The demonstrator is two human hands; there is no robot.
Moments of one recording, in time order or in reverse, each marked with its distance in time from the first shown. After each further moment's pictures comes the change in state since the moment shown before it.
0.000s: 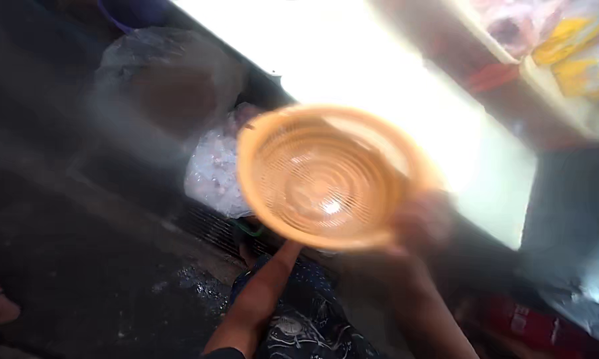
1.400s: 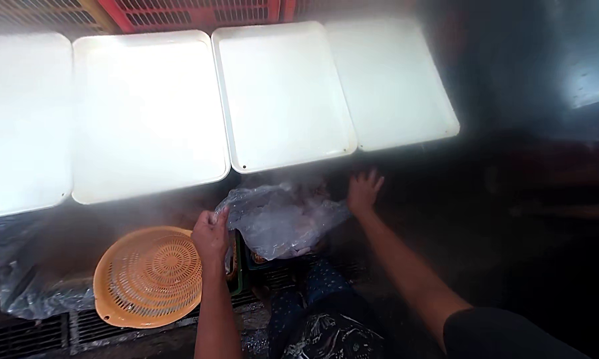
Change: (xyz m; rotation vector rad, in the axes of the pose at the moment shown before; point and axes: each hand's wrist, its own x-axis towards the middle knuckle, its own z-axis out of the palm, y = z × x) left_hand 0.090 0.119 0.072 0.941 0.527 0.592; right_hand -0.354 0.252 -0.028 -0.624 -0.607 1.374
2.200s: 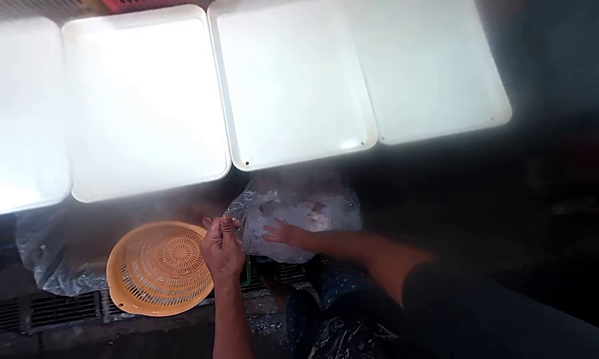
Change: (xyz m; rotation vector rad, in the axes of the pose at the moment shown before) left_hand -0.043 0.029 0.008 -0.323 0.125 0.201; right_hand -0.109 -0.194 0.097 0.207 -0.608 -1.324
